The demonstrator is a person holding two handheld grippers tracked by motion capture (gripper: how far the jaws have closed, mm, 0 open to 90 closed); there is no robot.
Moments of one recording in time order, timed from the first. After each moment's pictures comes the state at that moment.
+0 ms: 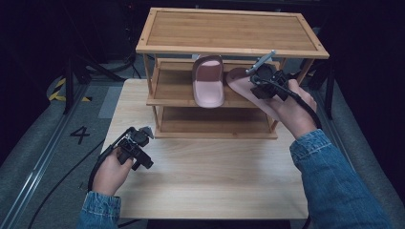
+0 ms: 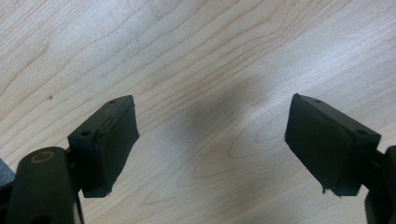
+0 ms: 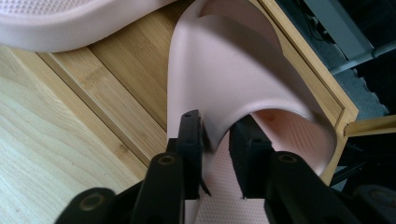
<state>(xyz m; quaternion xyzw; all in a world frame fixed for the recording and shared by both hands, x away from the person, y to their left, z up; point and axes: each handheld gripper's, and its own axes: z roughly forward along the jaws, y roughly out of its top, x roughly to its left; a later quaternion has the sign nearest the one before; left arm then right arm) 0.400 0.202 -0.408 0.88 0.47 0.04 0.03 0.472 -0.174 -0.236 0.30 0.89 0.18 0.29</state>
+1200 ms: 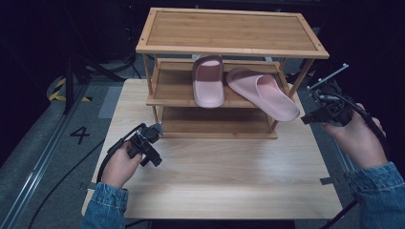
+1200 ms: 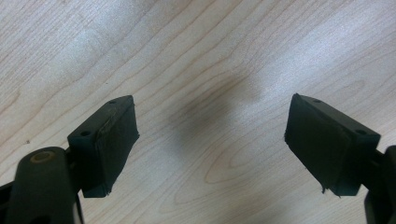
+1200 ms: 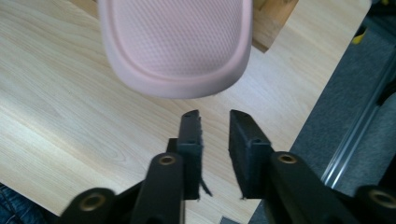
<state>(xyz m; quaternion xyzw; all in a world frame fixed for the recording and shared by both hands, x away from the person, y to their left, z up) 0.415 0.178 -0.409 0.90 0.44 0.01 0.02 0.419 -0.307 -0.239 0.46 0.87 0.14 0.13</state>
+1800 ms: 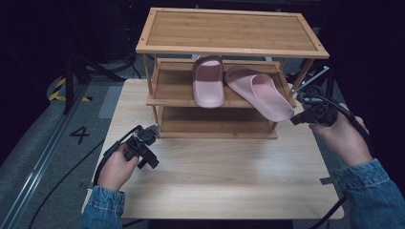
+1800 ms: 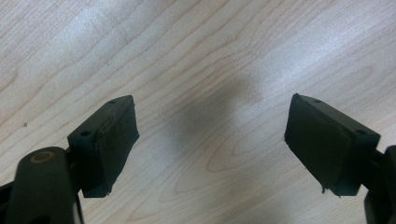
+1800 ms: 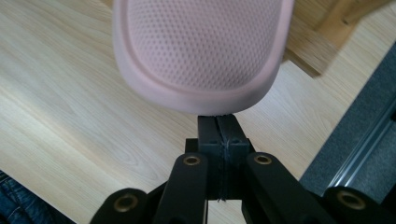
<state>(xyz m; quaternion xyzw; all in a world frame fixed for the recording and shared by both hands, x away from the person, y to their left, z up) 0.408 0.187 -0.411 0.89 0.45 0.01 0.03 0.423 -0.275 -0.247 0.42 0.89 0.14 0.11</state>
